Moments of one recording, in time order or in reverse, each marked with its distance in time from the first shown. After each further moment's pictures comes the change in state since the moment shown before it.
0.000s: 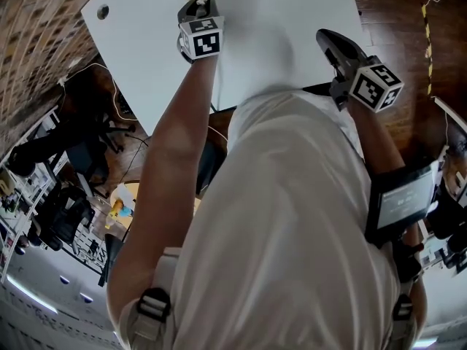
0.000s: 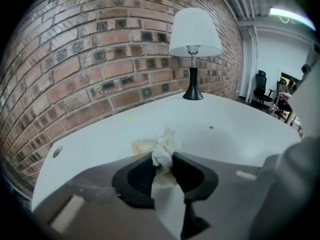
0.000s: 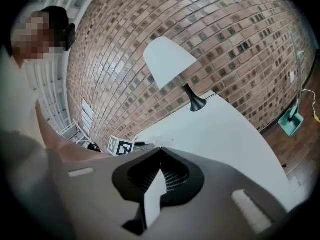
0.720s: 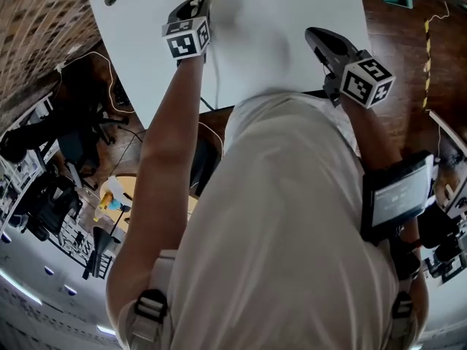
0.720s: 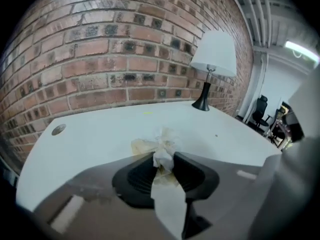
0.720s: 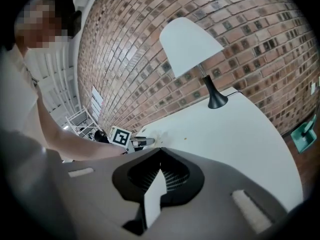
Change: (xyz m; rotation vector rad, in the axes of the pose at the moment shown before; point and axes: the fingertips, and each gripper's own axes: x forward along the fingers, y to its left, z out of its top) left arm -0.023 0.041 -0.004 -0.192 -0.030 -0.104; right arm 0.042 0.027 -0.001 -0.130 0.100 0.089
